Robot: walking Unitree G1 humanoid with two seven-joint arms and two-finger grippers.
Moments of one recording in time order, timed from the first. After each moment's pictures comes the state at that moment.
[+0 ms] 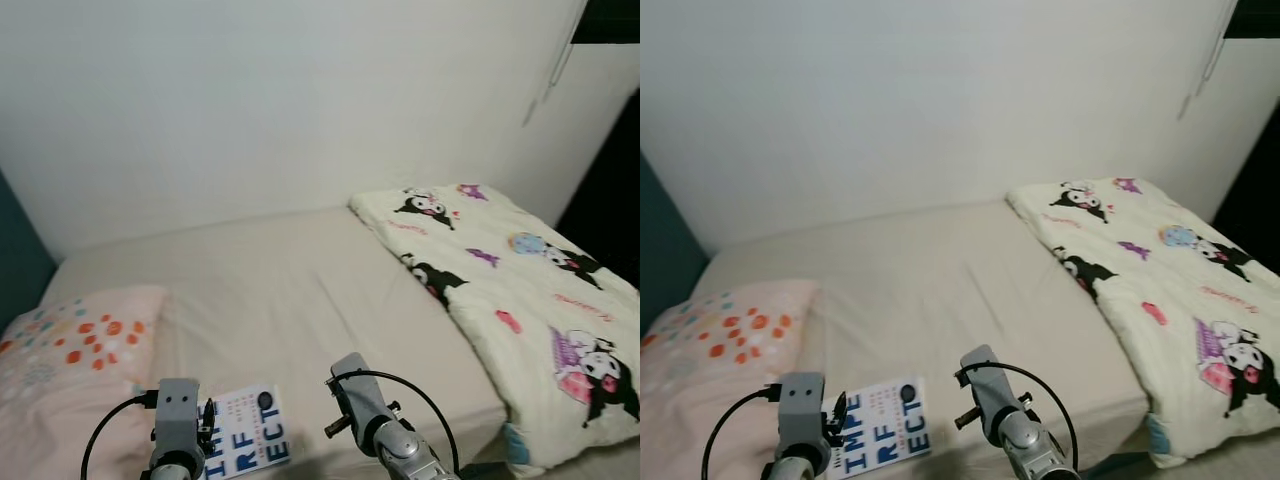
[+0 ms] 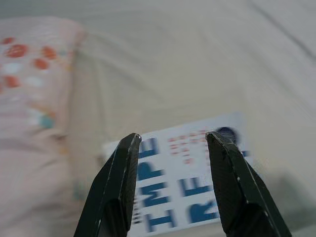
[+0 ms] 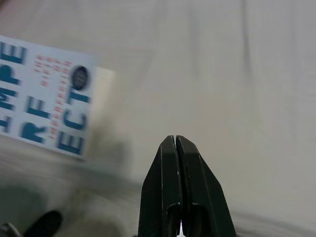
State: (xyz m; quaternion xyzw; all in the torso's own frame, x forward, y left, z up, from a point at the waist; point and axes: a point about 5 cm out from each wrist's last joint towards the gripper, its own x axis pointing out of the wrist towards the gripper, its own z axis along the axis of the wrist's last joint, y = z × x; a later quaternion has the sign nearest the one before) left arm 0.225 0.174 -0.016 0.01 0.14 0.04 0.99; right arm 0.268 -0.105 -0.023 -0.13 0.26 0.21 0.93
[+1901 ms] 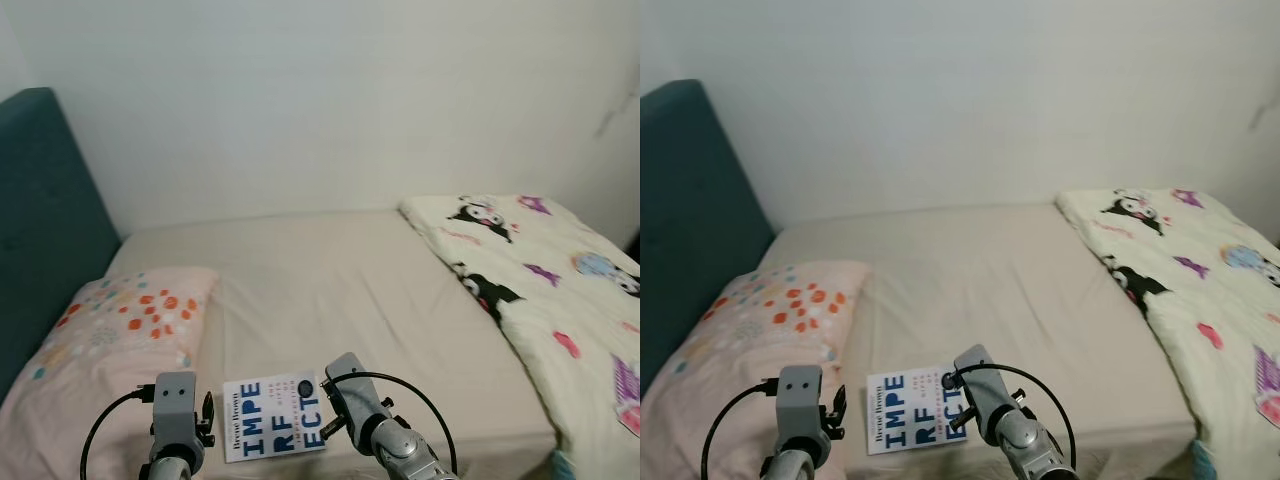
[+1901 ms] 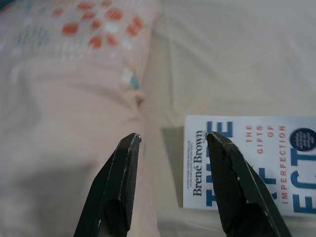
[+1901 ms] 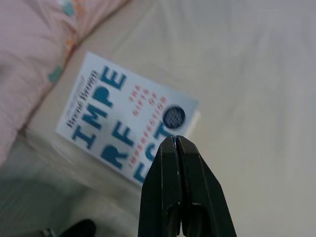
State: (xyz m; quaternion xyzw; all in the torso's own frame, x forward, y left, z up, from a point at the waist) left arm 0.227 0.176 -0.016 -0.04 0.15 0.07 0.98; right arm 0.268 -0.091 -0.017 -0.12 0.23 0.26 0.93
